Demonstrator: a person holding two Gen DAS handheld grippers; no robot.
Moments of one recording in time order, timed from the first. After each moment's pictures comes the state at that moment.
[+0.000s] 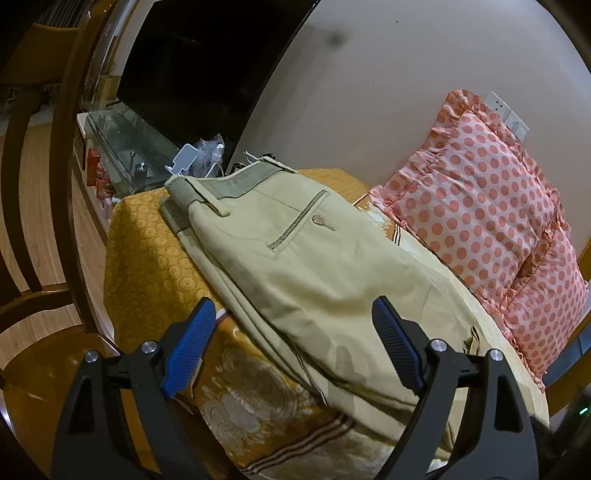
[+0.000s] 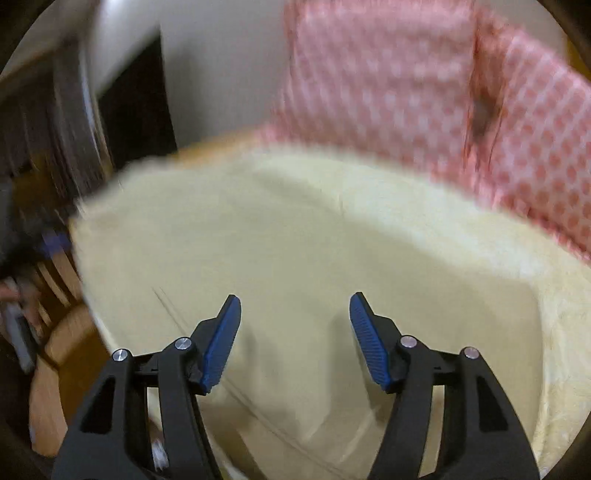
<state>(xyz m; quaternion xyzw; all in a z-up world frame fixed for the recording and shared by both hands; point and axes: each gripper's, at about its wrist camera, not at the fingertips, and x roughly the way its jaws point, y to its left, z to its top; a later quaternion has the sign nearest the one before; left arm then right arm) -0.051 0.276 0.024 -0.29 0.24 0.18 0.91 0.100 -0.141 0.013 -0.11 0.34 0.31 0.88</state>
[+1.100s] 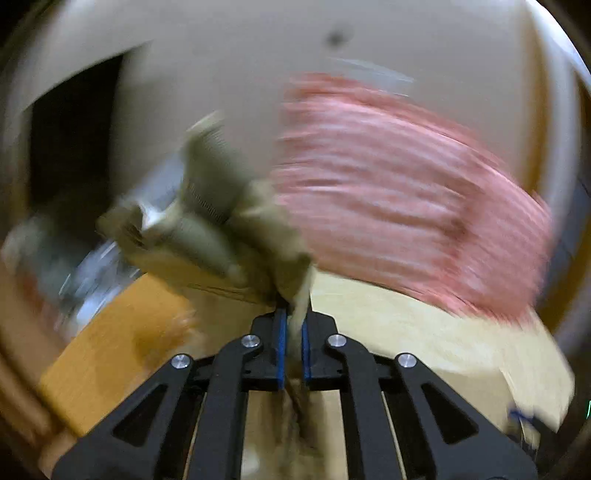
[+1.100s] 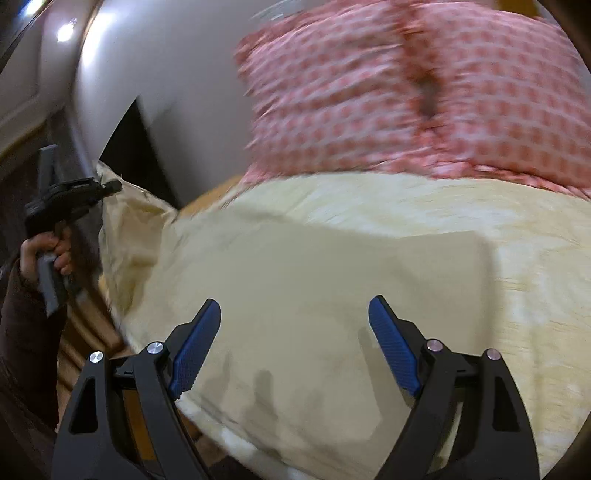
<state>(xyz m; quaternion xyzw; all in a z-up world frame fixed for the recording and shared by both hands) 0.050 0.130 0.163 -0.07 0.21 0.01 0.97 0.080 -0.267 0.043 0.08 0.27 0.30 0.91</state>
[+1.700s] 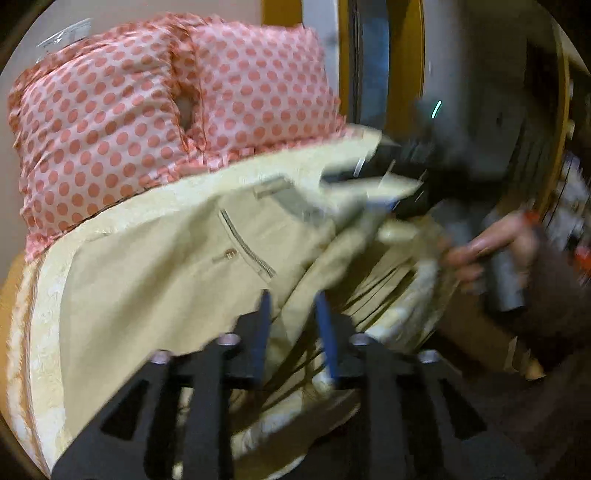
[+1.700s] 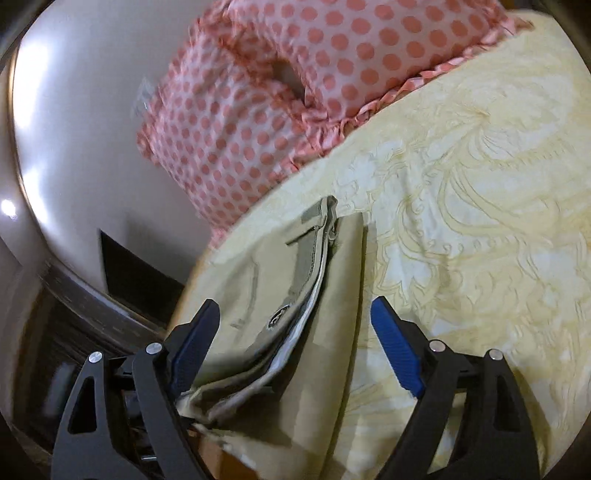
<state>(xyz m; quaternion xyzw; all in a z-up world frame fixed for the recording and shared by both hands) -0.023 -0.057 0.070 0.11 0.31 -0.33 0.89 0.137 -0.363 0.019 0.29 0.36 0.26 0.85</state>
